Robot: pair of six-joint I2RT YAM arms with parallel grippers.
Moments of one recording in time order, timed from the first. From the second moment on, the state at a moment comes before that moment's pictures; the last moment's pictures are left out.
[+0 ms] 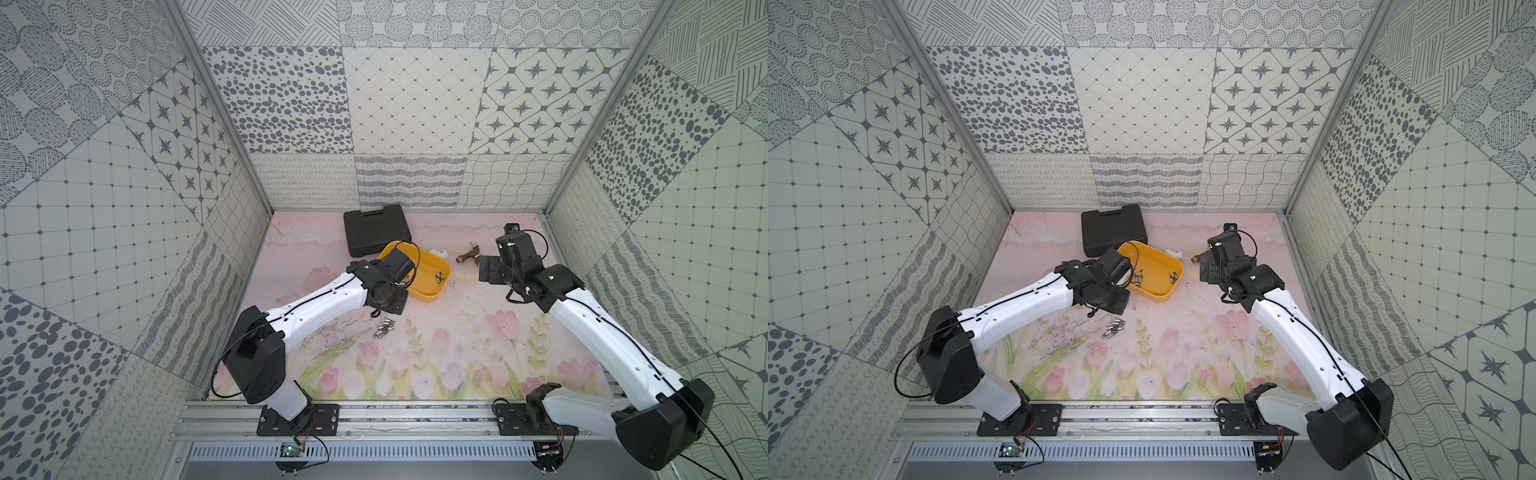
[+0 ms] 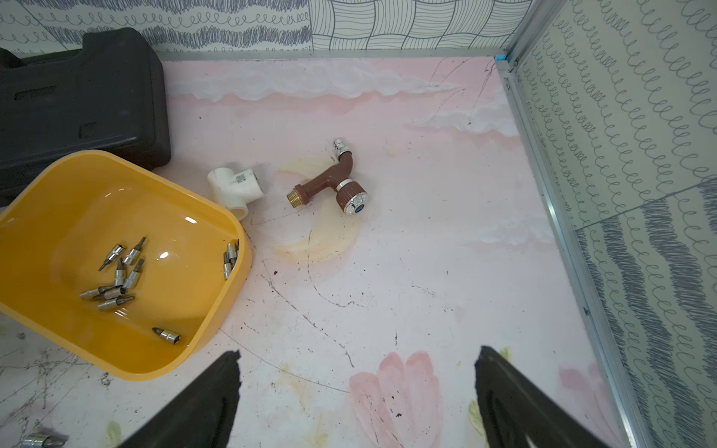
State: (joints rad) left arm -0.72 1.60 1.32 -0.90 -0.07 -0.35; right arm 0.44 1.20 1.16 -0.79 0.43 0.33
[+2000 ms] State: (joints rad) left arm -0.59 2.25 1.98 -0.98 -0.01 -0.13; right arm 0.40 1.12 1.11 -0.79 0.42 0.33
